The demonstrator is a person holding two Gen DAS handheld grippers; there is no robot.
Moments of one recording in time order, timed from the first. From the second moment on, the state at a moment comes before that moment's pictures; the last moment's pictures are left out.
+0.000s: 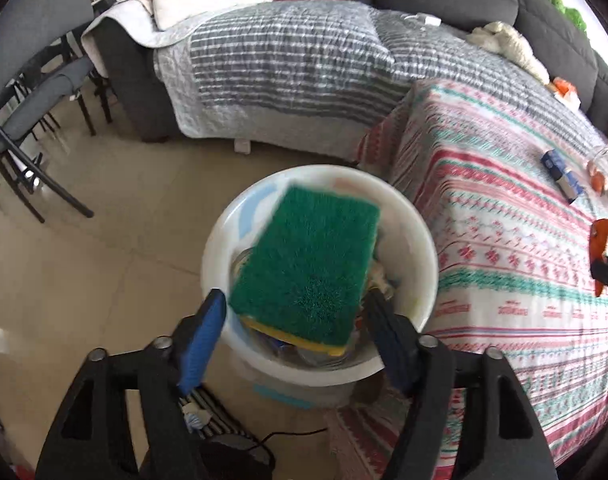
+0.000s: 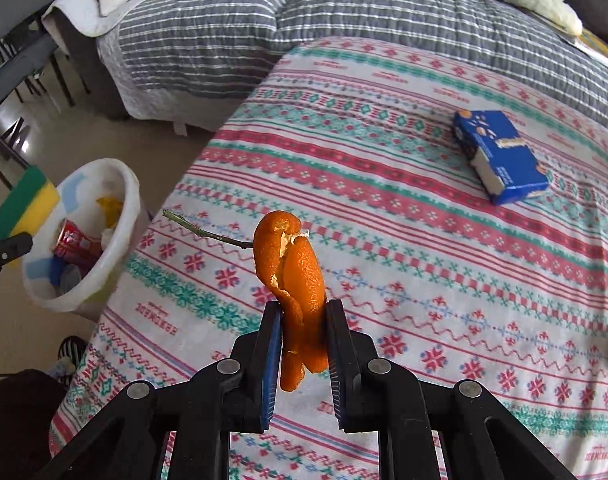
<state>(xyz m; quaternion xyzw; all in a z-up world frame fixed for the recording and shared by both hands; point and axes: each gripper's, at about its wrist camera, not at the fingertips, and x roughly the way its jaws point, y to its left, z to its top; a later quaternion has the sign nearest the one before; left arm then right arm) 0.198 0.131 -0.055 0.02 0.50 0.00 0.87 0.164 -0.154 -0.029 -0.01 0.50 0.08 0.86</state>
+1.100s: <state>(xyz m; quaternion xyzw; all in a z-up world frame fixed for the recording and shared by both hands) 0.164 0.201 -0.055 -0.04 0.55 0.06 0.83 0.250 0.011 -0.043 0.01 0.53 0.17 0.83</state>
